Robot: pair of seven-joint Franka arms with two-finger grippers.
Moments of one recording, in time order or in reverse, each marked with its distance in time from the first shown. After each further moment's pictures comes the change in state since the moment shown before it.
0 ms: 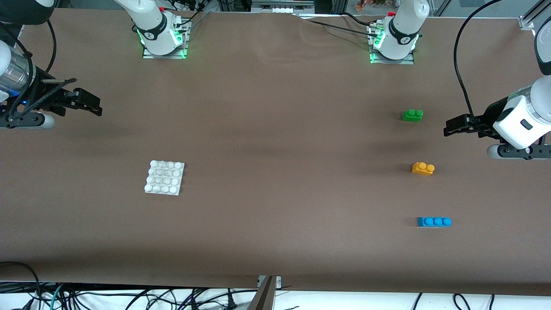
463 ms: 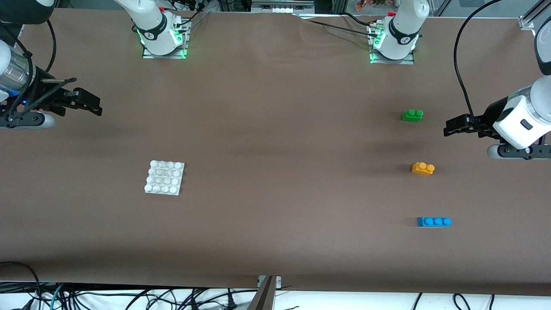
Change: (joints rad) left arm 0.000 0.000 0.000 0.000 0.000 0.000 0.000; right arm 0.000 -0.001 0.001 0.000 0.000 0.002 -0.002
